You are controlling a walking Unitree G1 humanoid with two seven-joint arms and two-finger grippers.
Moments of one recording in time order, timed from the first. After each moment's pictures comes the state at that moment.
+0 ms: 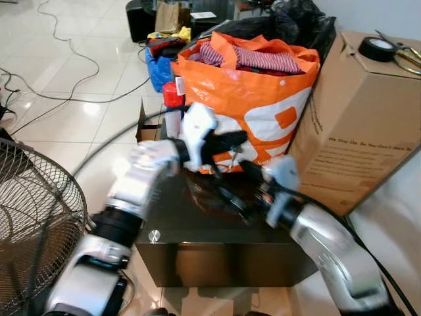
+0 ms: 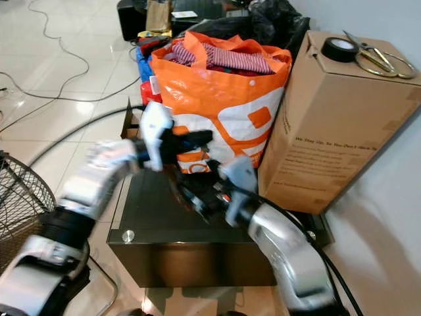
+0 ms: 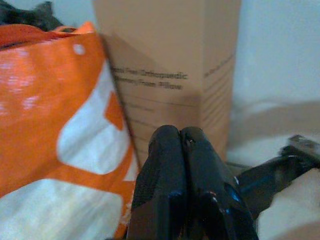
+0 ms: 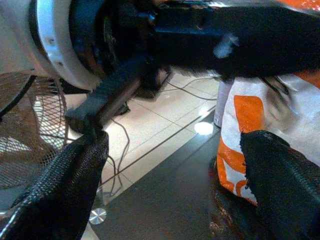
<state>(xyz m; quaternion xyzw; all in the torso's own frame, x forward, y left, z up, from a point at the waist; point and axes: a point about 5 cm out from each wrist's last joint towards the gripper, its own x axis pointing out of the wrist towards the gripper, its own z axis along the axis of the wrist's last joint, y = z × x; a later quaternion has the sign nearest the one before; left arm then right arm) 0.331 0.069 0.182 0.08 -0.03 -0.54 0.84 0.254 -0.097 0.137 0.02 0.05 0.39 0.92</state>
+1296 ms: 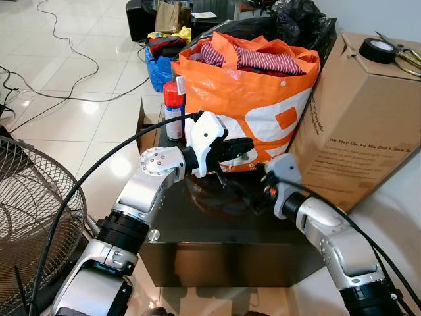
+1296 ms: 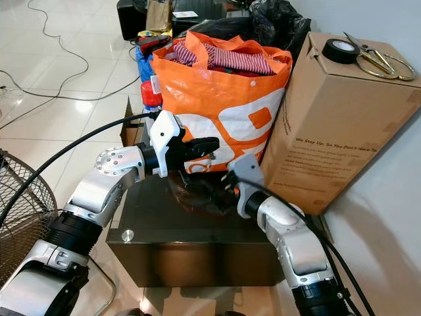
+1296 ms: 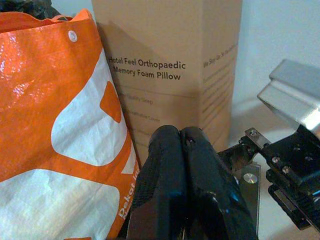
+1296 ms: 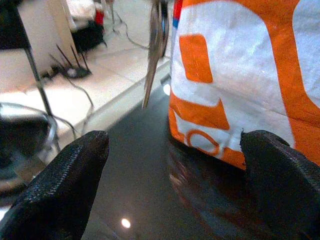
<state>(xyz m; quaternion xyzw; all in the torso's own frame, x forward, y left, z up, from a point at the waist) 0.327 0.065 0.174 0.09 -0.02 -0.53 0.84 0.278 -0.123 0.112 -0.01 0.12 0.32 0.94</state>
